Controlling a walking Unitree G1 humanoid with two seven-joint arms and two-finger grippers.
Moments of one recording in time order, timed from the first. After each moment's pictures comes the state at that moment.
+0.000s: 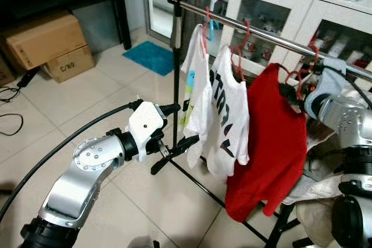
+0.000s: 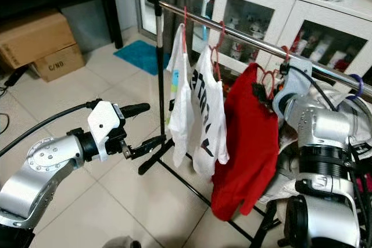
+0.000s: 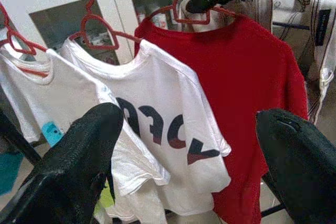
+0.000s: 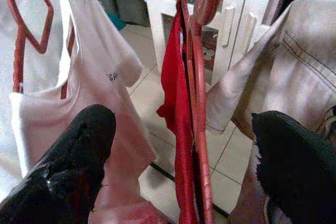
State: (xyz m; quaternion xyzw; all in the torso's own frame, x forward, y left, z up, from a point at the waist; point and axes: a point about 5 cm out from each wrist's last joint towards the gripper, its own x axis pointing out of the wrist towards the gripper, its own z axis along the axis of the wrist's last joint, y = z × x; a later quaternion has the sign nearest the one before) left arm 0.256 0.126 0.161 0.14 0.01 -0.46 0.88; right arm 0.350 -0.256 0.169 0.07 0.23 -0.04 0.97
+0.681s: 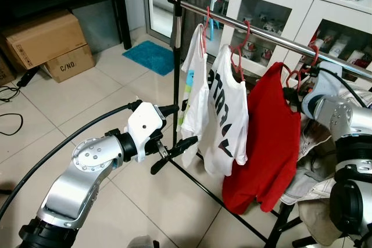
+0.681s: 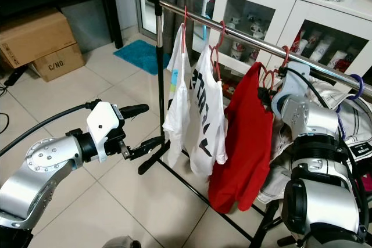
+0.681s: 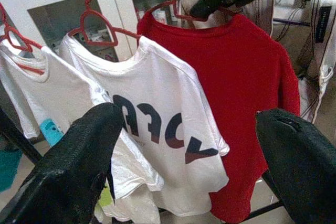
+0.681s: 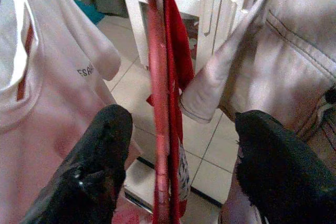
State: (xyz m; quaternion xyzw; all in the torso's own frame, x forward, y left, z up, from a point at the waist) left arm 0.255 0.127 0.160 0.14 0.02 -0.46 0.88; right arm 0.362 -0.262 0.150 0.08 0.26 -0.08 0.96
